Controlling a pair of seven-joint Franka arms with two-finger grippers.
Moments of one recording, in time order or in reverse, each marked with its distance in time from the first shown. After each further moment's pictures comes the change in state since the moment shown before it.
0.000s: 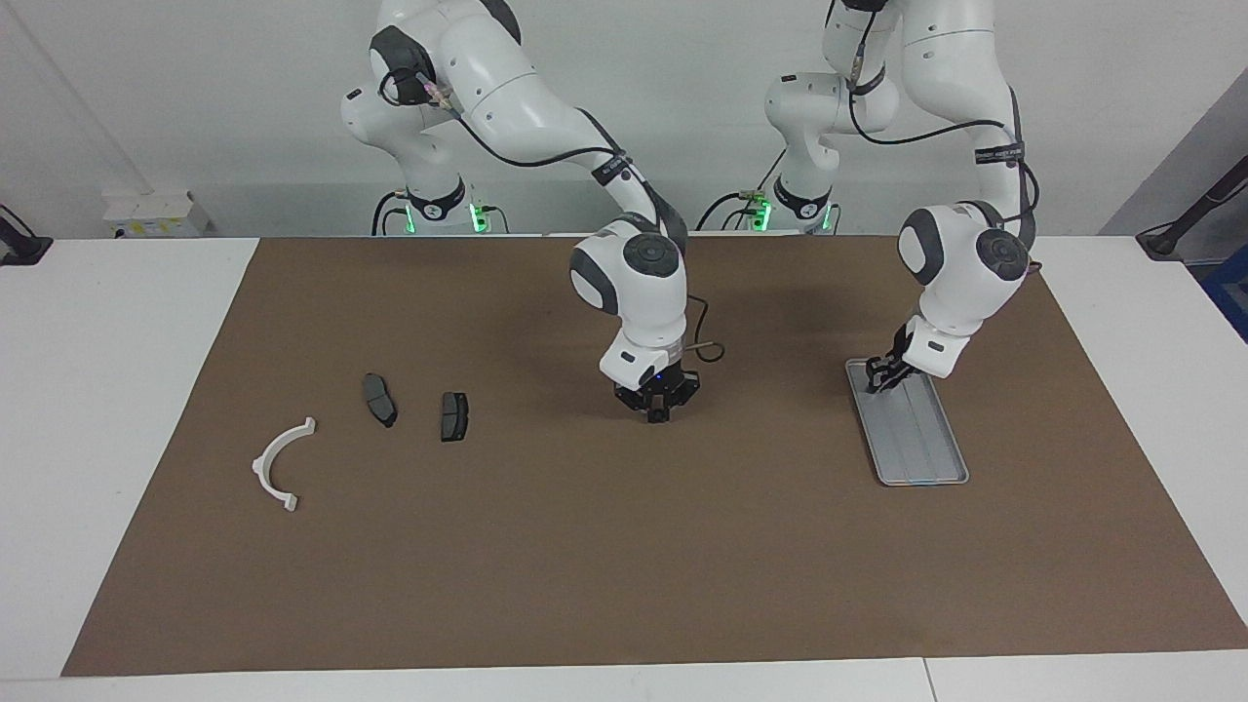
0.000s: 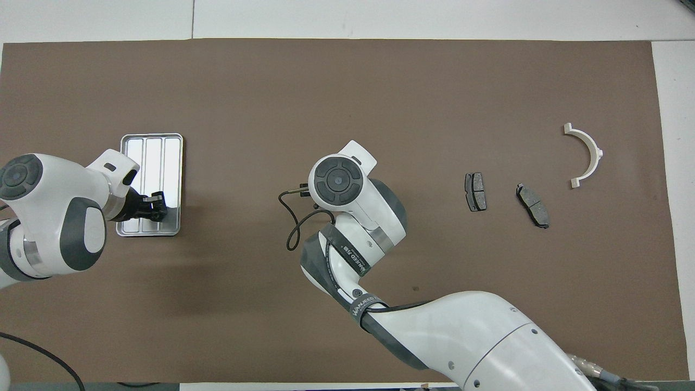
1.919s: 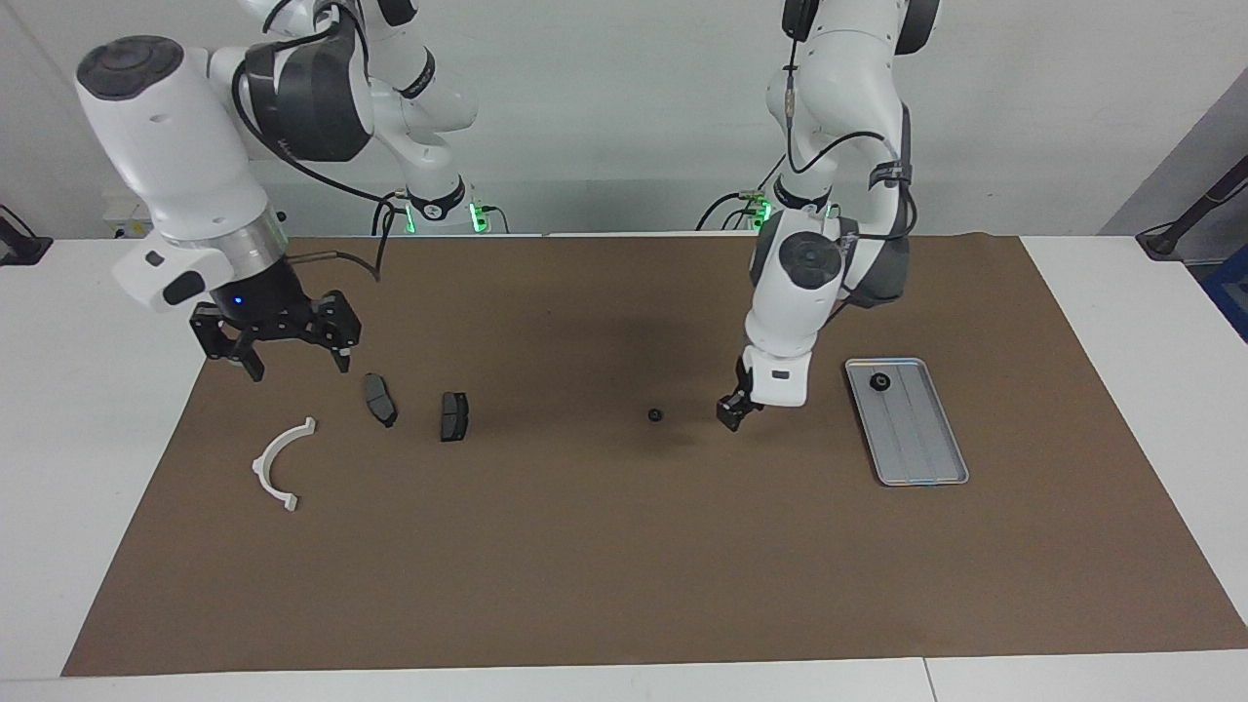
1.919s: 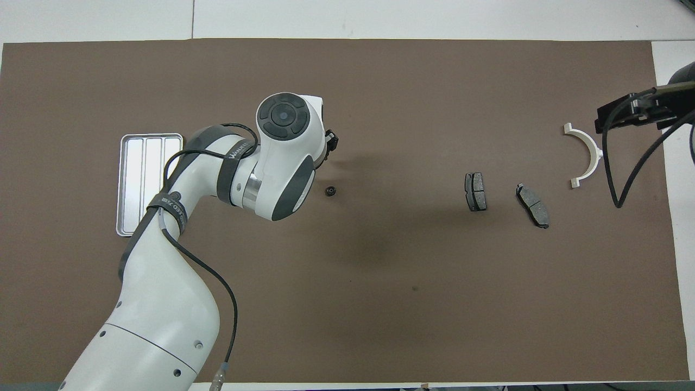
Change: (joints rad) left arm -0.536 0.412 -0.018 0.679 0.000 -0.180 -1.032; right arm -0.669 -0.431 -0.008 0.212 0.031 -0.797 -0.687
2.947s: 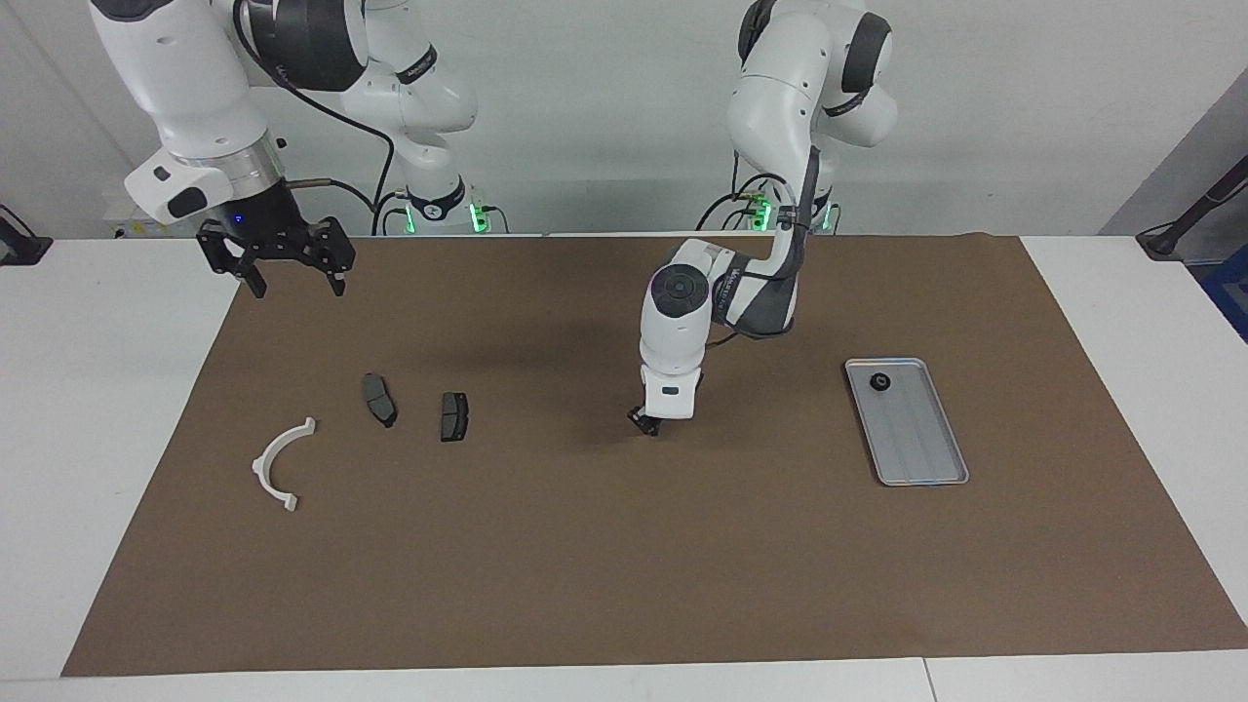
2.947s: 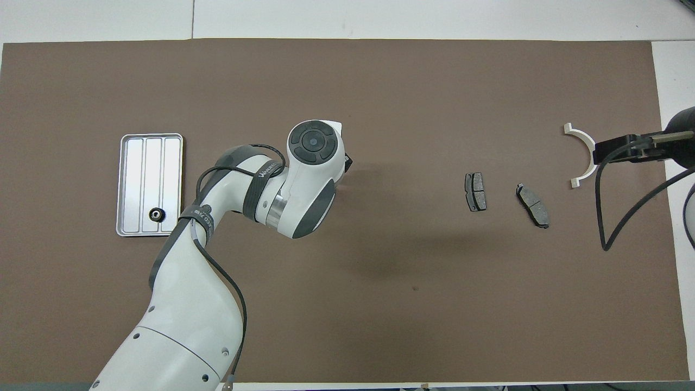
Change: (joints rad) left arm -0.054 0.008 0.001 -0.062 -0.002 0.019 -0.040; right arm -0.002 -0.193 0.012 -0.247 0.001 0.148 0.010
